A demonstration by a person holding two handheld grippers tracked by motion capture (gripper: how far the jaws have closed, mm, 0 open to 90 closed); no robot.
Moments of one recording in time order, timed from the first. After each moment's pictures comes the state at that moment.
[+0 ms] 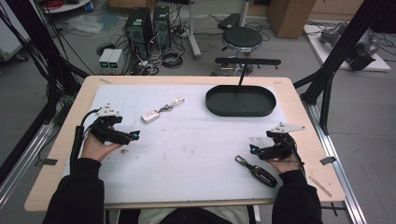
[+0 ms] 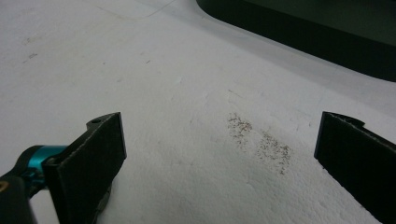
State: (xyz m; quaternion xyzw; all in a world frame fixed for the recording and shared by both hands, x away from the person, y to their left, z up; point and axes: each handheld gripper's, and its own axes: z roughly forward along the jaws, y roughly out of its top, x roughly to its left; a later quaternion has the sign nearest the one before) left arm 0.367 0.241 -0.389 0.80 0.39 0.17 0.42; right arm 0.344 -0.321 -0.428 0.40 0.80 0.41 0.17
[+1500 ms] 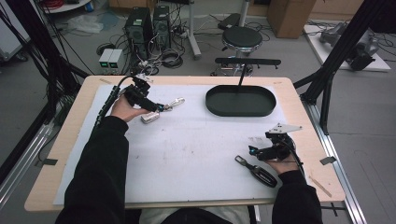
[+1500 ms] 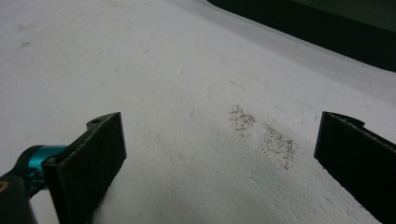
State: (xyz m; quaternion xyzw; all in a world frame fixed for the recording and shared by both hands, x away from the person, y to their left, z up) left arm 0.491 0.170 -0.362 0.86 0.35 0.13 0.35; right arm 0.345 -0.318 -0.431 0.40 0.81 0.40 0.17
